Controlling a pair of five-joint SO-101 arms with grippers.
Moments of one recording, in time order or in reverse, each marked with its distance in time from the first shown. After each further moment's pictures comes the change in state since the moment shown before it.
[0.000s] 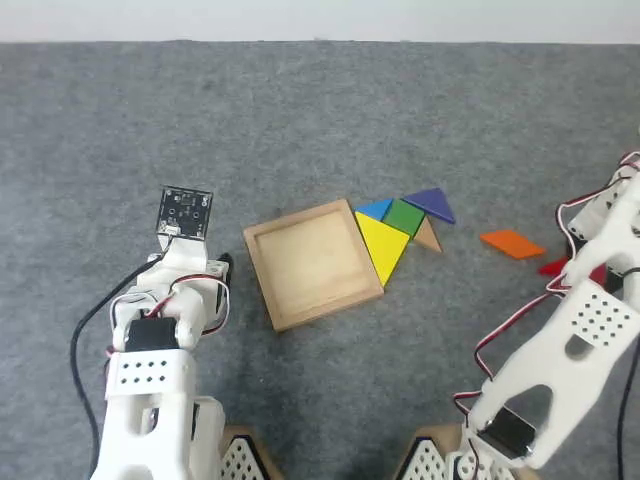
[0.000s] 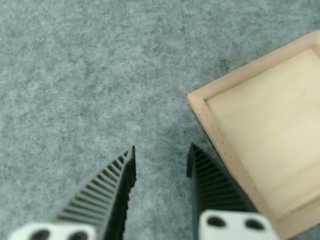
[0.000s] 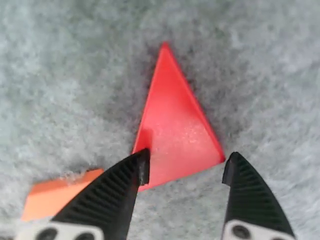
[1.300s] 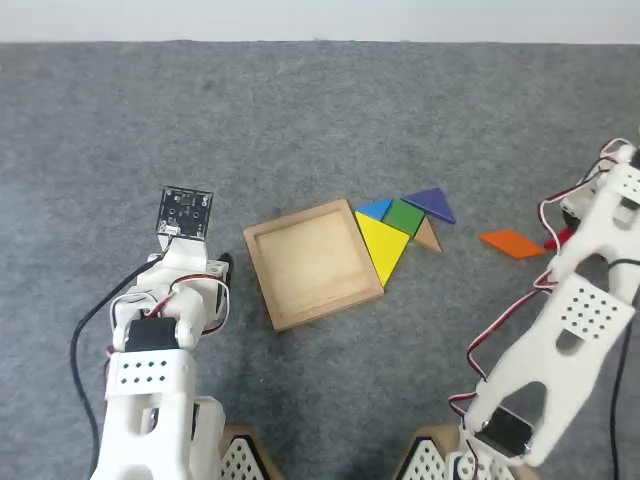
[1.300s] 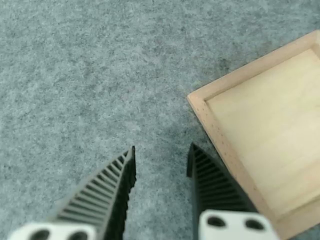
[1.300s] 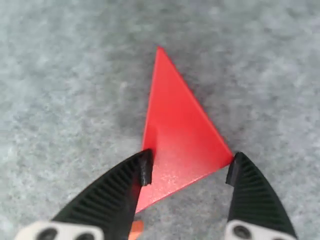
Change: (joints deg) left arm 0.0 0.0 0.0 0.0 0.0; right arm -4.7 2.4 -1.3 -13.9 4.0
